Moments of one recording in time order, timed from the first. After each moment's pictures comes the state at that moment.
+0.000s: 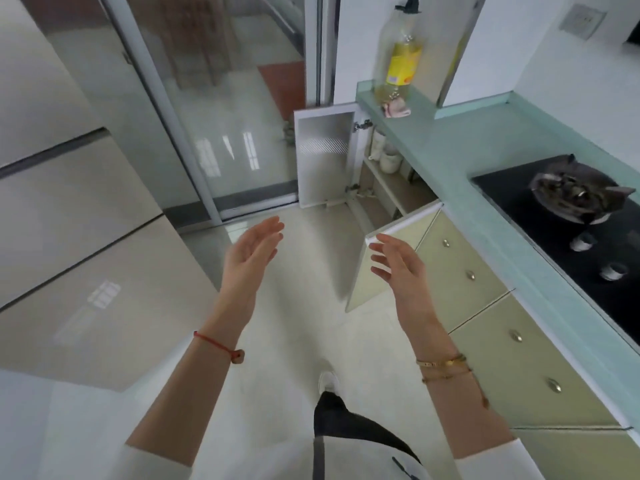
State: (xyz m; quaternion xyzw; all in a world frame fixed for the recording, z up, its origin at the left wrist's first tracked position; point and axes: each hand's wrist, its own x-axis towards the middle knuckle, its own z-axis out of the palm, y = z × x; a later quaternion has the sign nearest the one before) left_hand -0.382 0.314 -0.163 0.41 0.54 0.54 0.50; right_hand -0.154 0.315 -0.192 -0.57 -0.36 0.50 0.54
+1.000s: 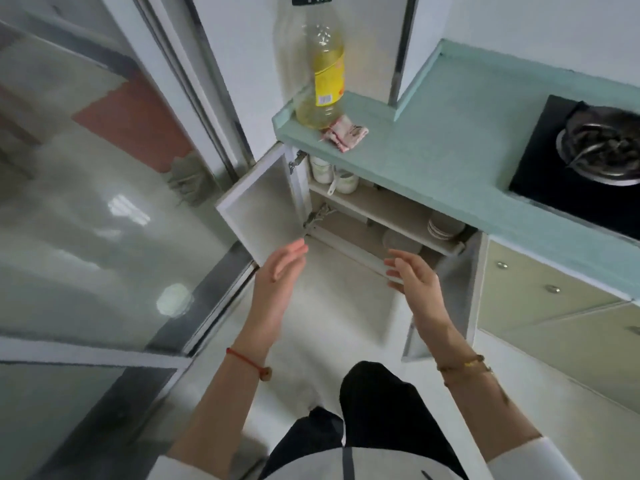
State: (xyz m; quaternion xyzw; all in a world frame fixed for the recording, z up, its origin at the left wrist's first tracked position) left_hand -0.420 0.915 -0.220 0.56 0.44 0.26 0.65; right_hand -0.234 0.787 -0.257 -0.71 -0.13 0.35 0.60
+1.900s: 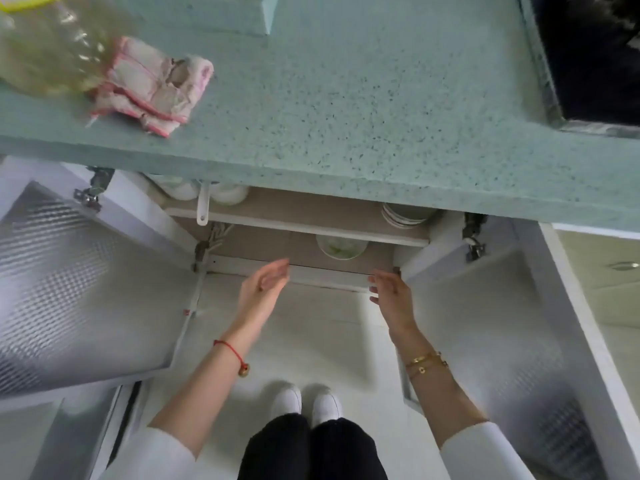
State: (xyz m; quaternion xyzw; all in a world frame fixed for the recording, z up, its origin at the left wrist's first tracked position) left_hand -0.133 1.128 -0.632 0.66 0.39 0.01 0.64; right_hand -0.030 0.926 -0.642 -0.76 0.16 0.24 0.58
